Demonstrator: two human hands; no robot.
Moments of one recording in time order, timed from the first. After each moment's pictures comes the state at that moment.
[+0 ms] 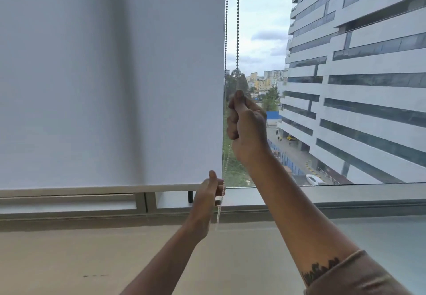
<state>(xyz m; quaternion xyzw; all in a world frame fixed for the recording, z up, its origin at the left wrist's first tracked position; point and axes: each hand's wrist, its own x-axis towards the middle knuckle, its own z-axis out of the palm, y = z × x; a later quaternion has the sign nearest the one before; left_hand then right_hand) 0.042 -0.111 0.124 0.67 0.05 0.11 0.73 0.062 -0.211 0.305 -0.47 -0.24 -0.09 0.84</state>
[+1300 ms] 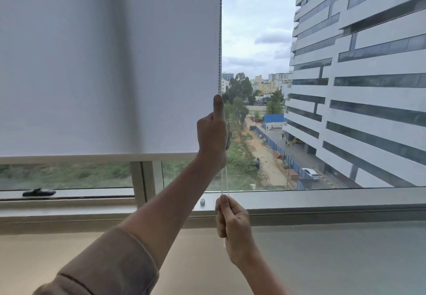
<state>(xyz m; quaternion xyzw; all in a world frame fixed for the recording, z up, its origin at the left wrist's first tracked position) 0.054 -0.150 0.293 0.59 -0.03 0.29 0.75 0.040 -0.215 0.085 -0.55 -0.18 0.01 0.82</state>
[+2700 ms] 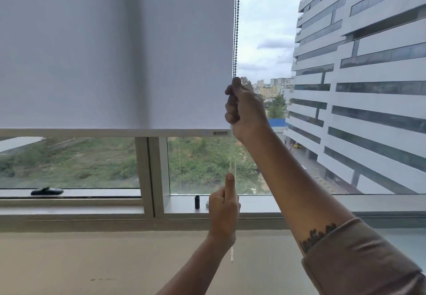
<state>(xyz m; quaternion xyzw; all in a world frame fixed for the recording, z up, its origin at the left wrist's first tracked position) 0.015 -0.156 0.141 0.59 0.01 0.25 0.76 0.073 -0.194 0.359 -0.48 -0.23 -0.02 0.85</state>
